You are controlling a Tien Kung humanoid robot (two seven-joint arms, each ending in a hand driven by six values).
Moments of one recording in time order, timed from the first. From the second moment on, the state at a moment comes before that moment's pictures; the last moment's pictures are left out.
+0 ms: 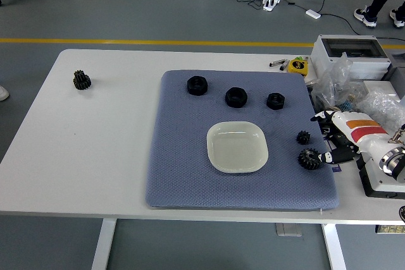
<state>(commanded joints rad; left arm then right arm) -0.08 0.07 -0.38 -0.18 0.46 0.30 0.03 0.28 -0.47 1.14 1.46 -2.27 0.11 -0.08</state>
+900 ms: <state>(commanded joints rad) -0.09 0.07 -0.34 -0.18 0.42 0.30 0.02 0.37 -0.49 0.97 1.37 -2.24 0.13 -0.07</state>
